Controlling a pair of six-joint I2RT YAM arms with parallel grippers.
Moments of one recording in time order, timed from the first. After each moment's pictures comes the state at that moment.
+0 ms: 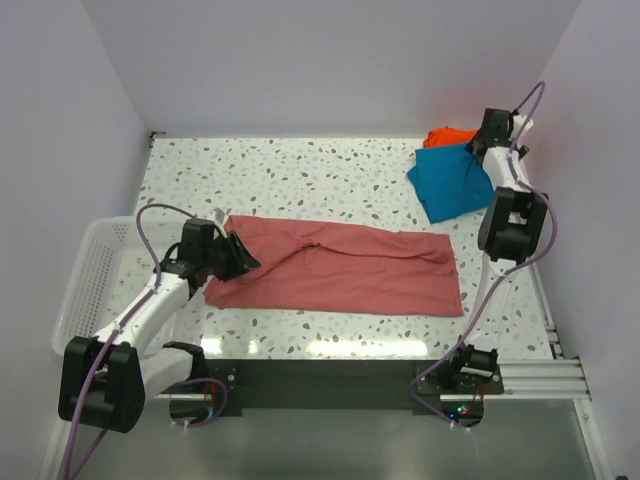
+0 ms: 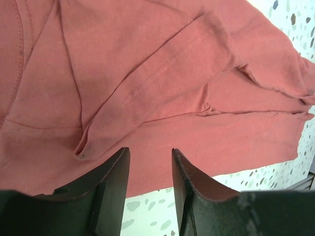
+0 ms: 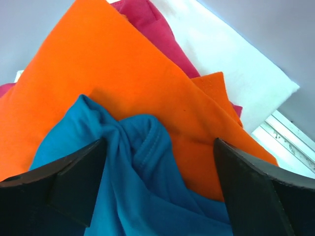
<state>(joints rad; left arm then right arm) -0.18 1.10 0.55 -0.30 0.27 -0.64 -0.19 2.36 2.04 -0.39 0.49 0.49</state>
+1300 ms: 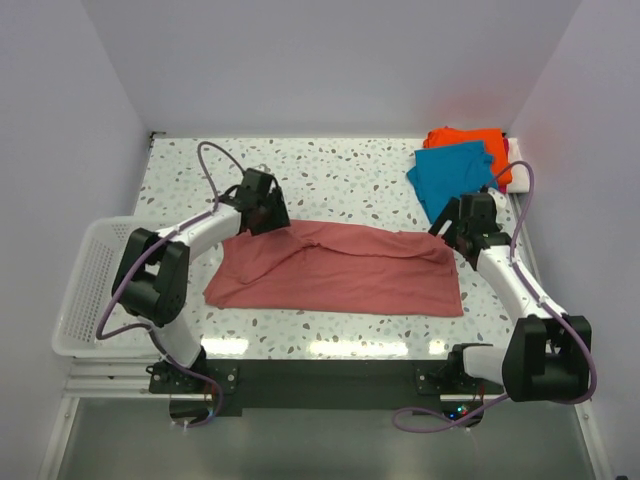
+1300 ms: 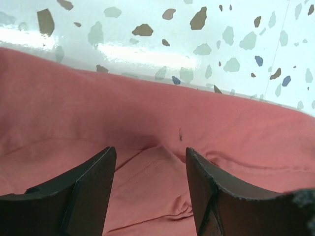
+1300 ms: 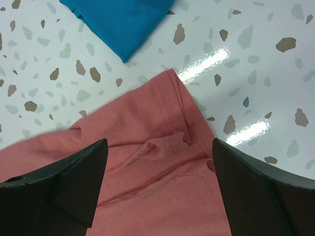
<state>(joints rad) -0.38 1.71 1.11 -0.32 -0.04 -0.63 0.03 1.24 0.79 -0.36 0.25 0.56</state>
